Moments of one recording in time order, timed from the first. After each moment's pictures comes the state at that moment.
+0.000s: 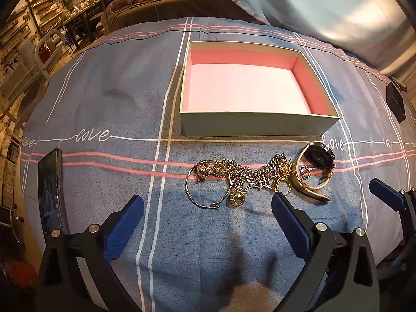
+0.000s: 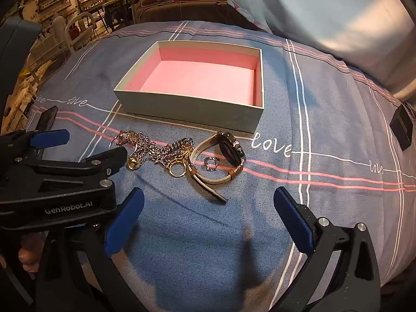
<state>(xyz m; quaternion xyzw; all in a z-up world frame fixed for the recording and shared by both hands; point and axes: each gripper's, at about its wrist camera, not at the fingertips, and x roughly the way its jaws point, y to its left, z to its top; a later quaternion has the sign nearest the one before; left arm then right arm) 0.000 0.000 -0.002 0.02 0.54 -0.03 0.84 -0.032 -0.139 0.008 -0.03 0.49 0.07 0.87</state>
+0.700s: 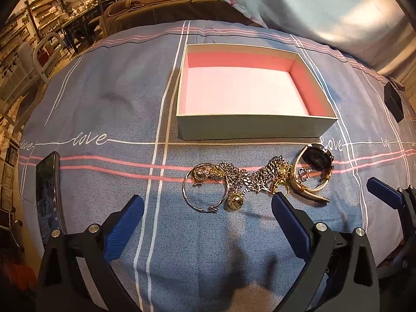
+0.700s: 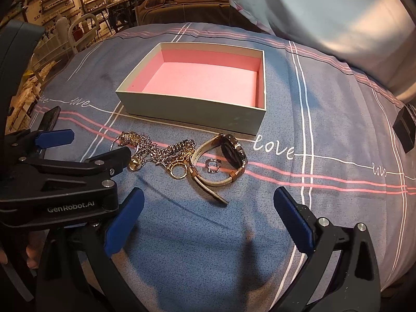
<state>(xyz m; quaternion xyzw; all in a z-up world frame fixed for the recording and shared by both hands) -0.002 -0.002 -0.003 0.03 0.52 -0.03 0.85 -0.032 -0.141 0.005 -0.03 0.49 0.09 0.87</state>
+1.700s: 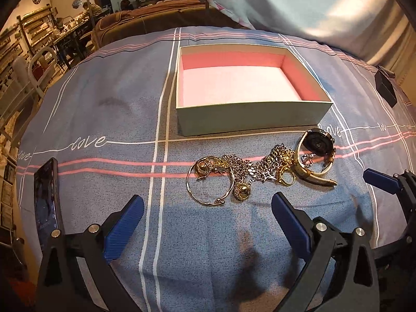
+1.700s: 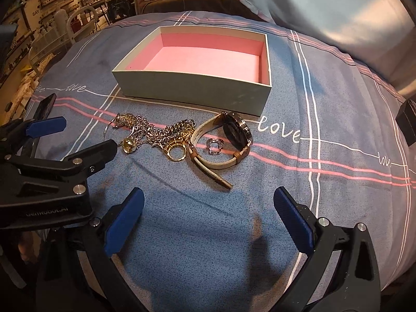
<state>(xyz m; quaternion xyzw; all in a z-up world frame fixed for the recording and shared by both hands) -0.016 0.005 -0.015 0.06 0.49 -0.06 0.87 -0.038 -0.141 -0.015 -0.03 0.50 0.08 0.86</state>
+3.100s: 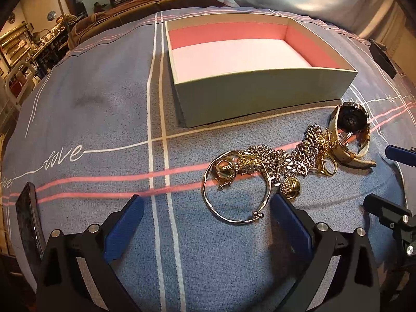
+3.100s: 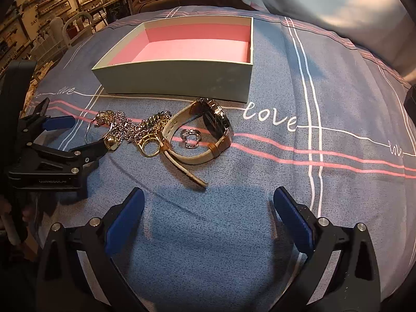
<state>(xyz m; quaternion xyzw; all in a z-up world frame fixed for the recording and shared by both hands) 0.021 0.021 -0.064 0.10 0.51 -0.12 0.84 -0.029 -0.165 -0.041 0.01 0.50 0.10 0.86</state>
